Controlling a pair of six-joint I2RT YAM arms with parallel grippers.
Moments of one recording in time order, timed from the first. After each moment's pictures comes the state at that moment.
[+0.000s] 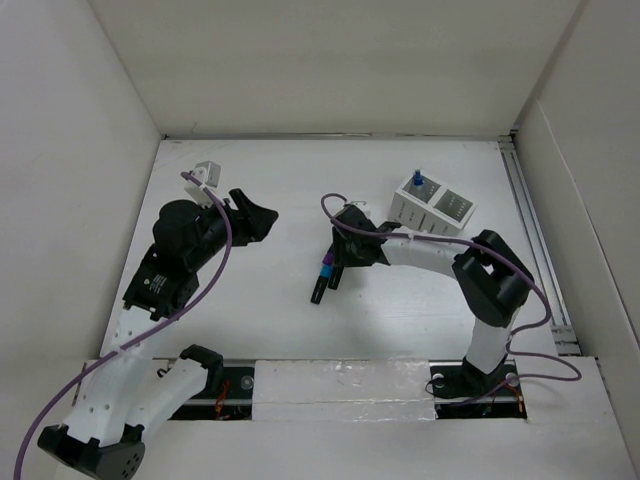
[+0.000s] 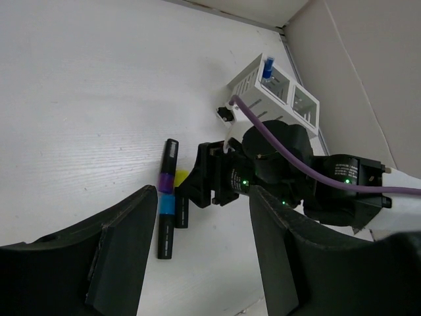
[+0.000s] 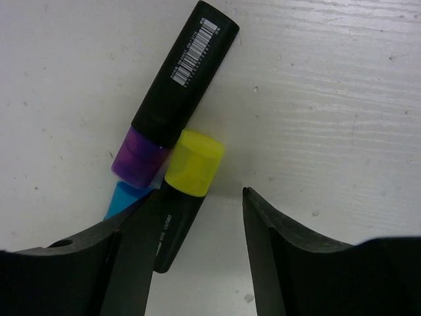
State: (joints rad) left arm -0.38 0.79 0.99 -0.45 0.16 -0.57; right arm 0.78 1.81 1.16 -0.34 0.22 0.68
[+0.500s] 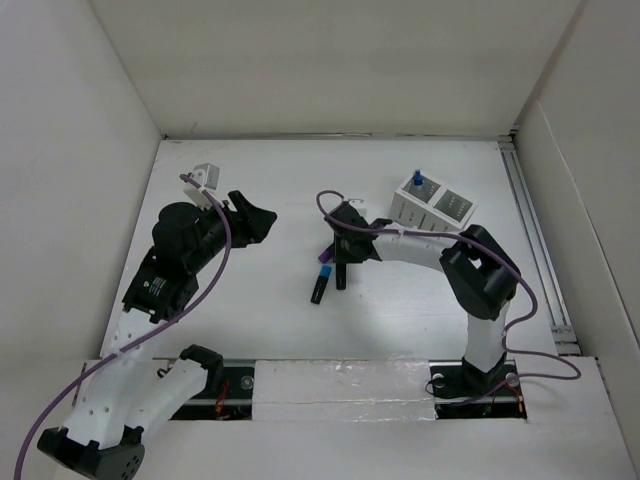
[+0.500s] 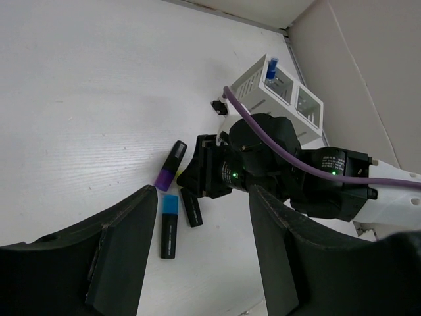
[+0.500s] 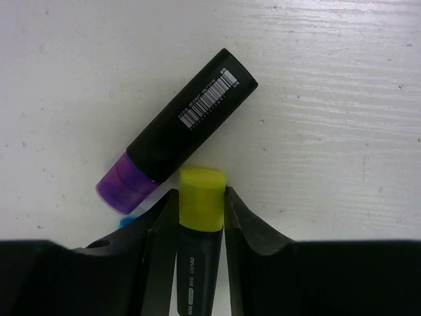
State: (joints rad) left arm -0.38 0.77 0.98 -0.45 0.15 -0.56; right arm 0.78 1.91 1.24 -0.36 0.26 0.71
